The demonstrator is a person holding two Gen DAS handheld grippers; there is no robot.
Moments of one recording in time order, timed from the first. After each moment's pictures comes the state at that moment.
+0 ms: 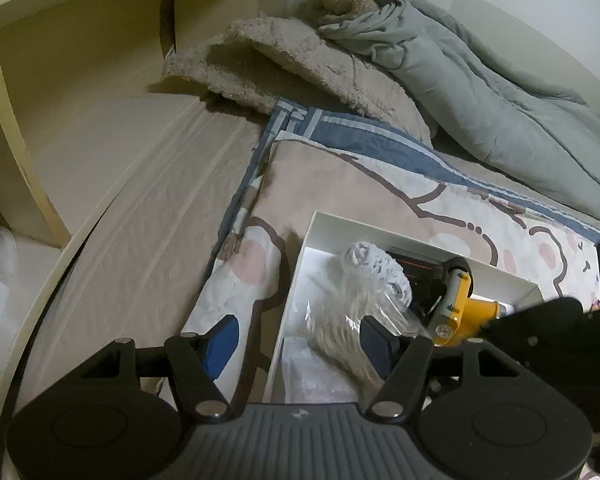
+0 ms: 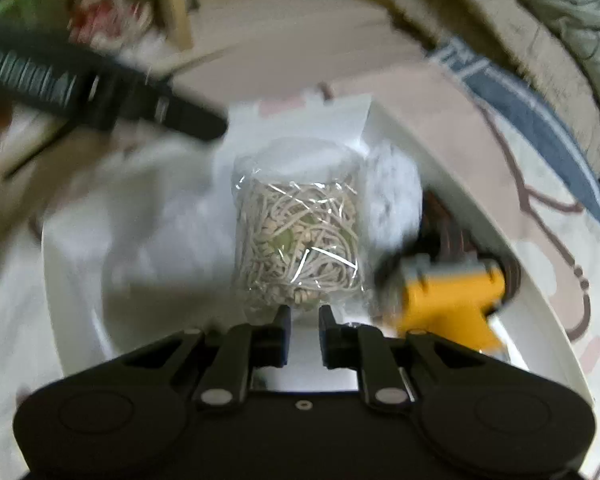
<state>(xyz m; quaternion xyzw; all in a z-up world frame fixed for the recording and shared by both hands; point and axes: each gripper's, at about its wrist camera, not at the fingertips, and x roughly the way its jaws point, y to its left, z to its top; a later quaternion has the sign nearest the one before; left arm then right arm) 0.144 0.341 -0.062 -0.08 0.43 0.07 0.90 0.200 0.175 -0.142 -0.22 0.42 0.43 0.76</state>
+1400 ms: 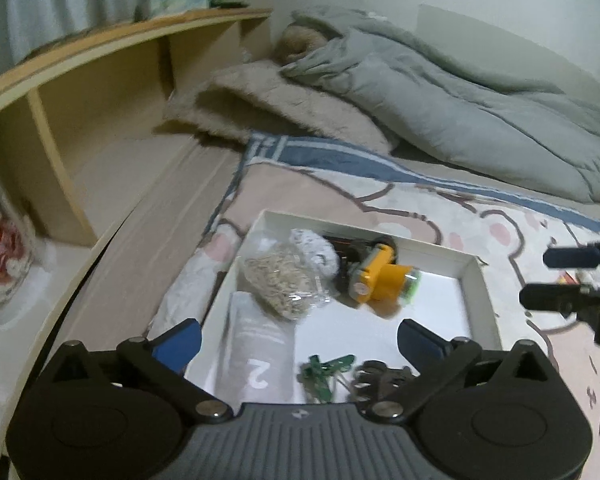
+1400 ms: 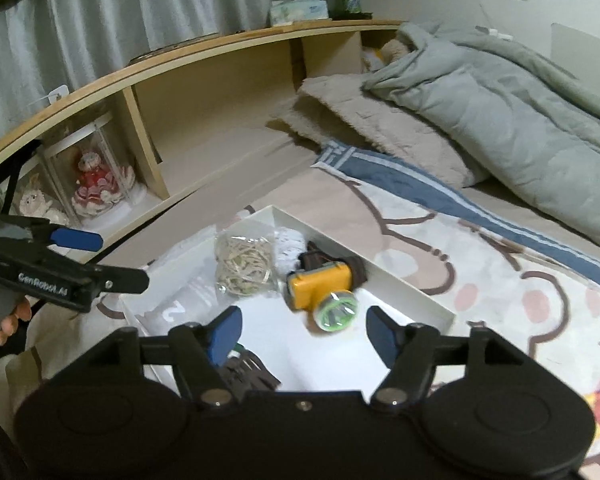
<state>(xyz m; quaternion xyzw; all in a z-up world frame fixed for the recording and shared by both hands) 0.054 0.232 -0.011 -0.02 0.39 0.09 0.92 0.143 -0.017 -0.032 -0.06 0.34 0.38 0.86</state>
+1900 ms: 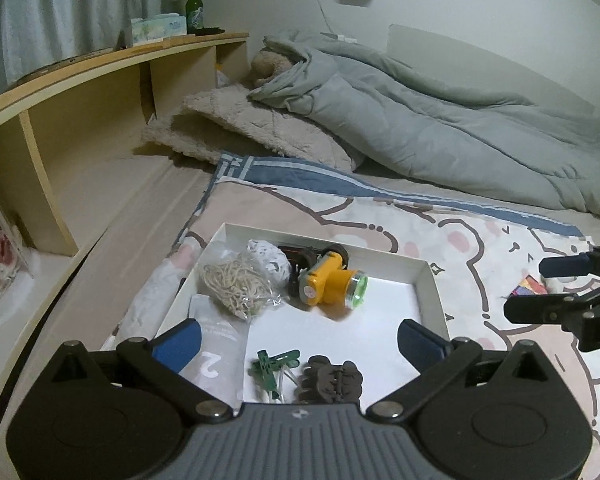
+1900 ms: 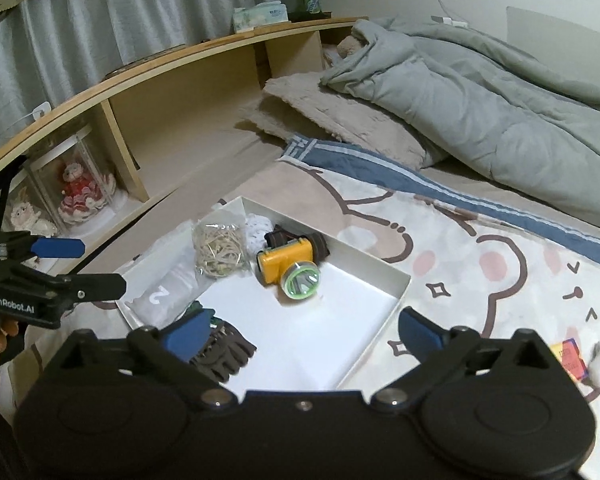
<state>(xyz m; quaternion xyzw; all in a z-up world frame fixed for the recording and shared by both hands) 0.027 0.187 -0.004 -0.03 0.35 0.07 0.93 0.124 -0.067 -0.032 -0.04 0.35 0.35 0.87</state>
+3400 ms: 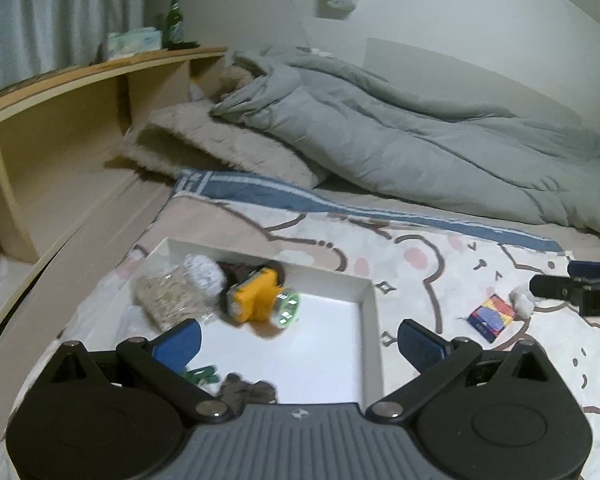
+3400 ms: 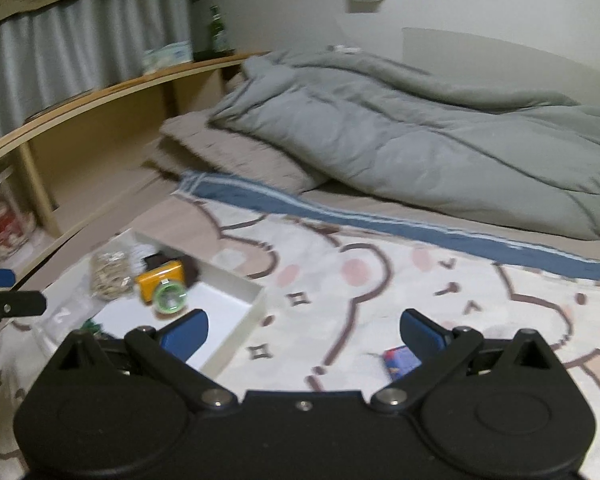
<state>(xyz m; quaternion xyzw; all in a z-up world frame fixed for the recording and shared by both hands) 0.048 0.109 -0.007 -0.04 0.33 0.06 0.94 0.146 -0.180 -0.039 -0.02 0.31 0.23 0.92</state>
